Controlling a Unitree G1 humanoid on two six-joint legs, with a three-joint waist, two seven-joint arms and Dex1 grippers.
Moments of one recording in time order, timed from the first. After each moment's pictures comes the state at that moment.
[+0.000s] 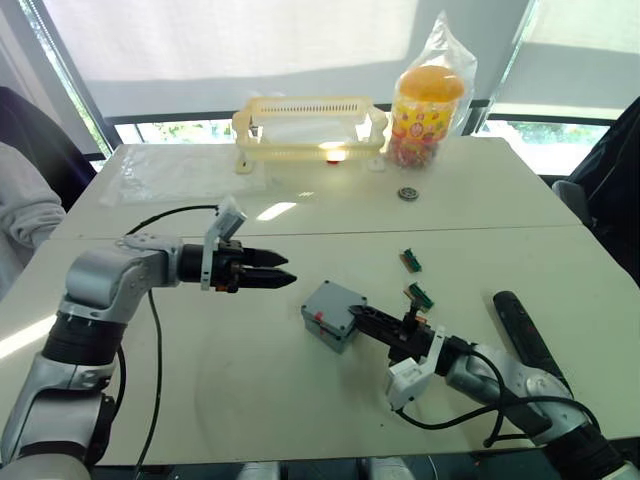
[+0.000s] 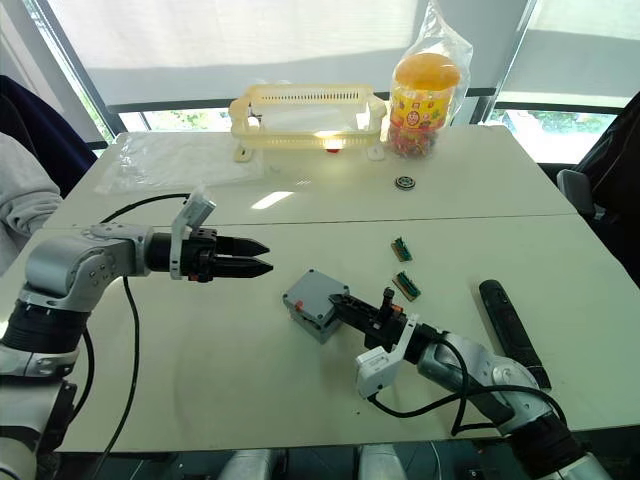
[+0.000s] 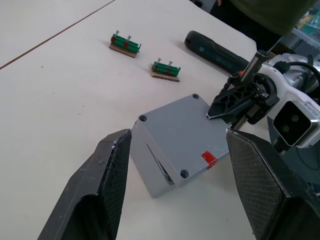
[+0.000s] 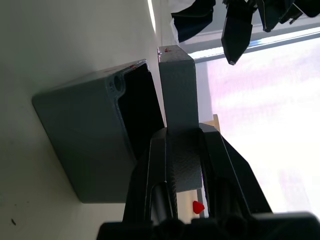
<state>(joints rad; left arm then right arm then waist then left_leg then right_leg) -0.71 0.72 -0.07 -0.01 -0.65 0.95 -1.14 -0.17 -0.69 0.26 -0.09 -0.86 -0.68 0.06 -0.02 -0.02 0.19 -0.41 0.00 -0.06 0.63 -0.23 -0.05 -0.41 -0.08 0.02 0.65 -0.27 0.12</state>
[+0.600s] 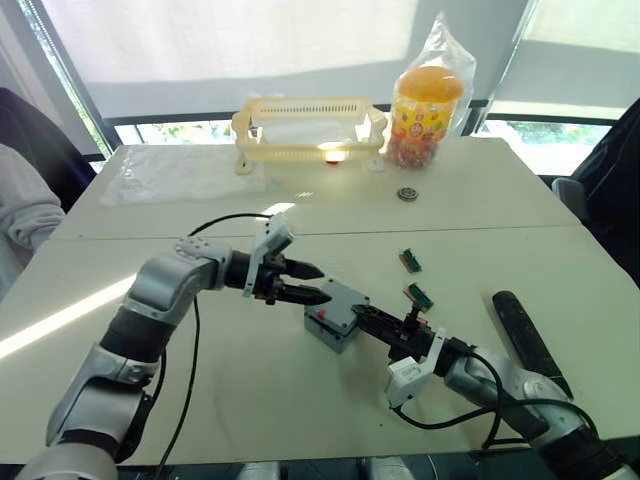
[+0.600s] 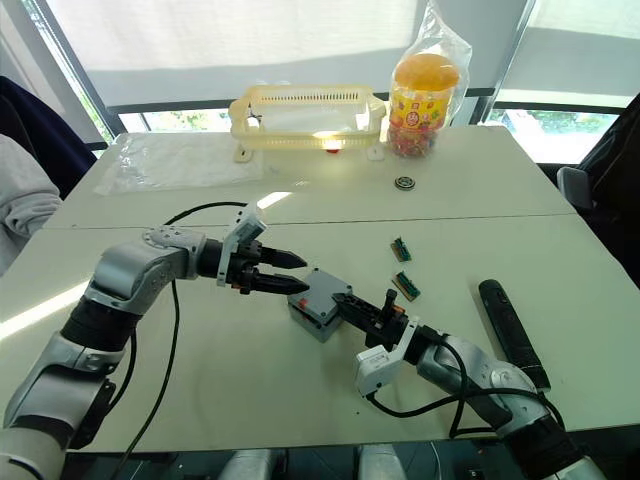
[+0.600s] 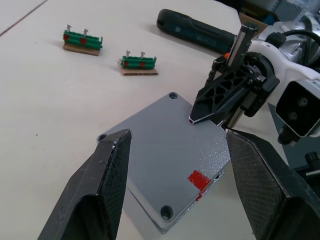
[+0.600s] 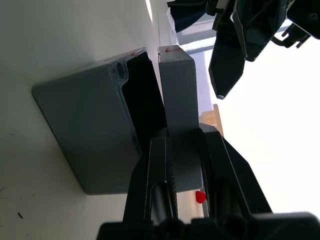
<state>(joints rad) -0.77 0.58 -0.25 0.06 -0.49 0.75 -1.20 -0.15 -0.68 0.27 -0.08 -0.86 -0.64 0.02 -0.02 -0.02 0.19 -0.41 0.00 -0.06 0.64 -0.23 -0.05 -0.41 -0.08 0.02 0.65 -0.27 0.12</state>
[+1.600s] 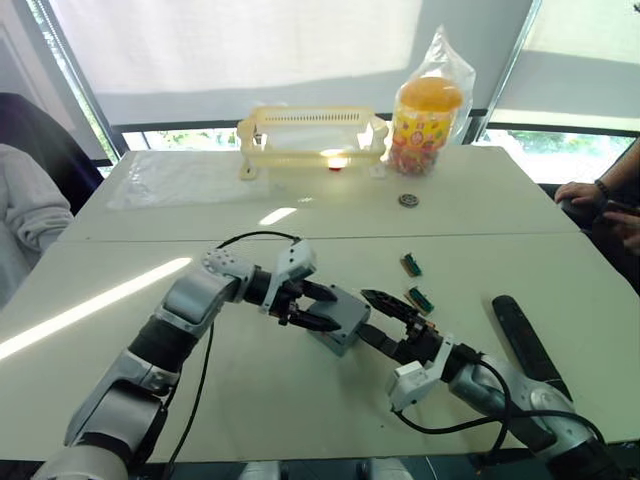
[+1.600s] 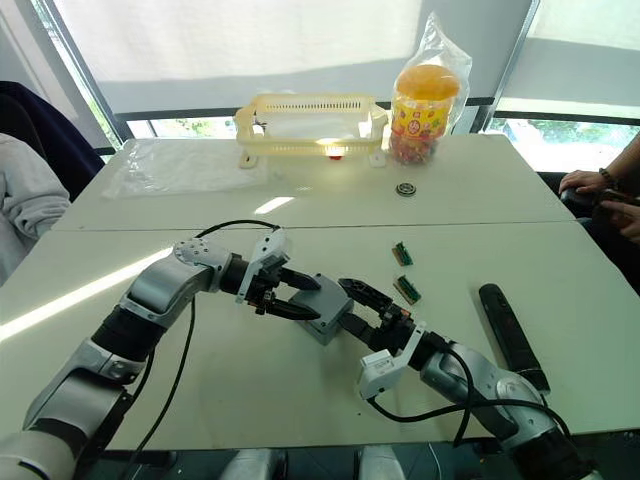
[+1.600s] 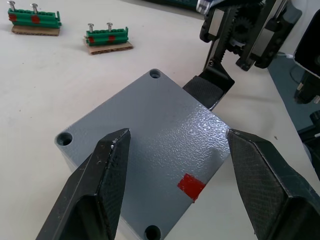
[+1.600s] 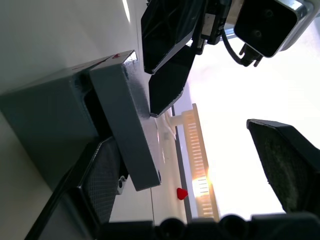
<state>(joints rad) -0.73 0.51 -0.37 0.10 -0.32 0.59 -1.27 -0.07 -0.69 0.23 -0.14 -0.88 -0.62 -0.03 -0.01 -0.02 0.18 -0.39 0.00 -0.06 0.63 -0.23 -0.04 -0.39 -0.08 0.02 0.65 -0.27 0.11</state>
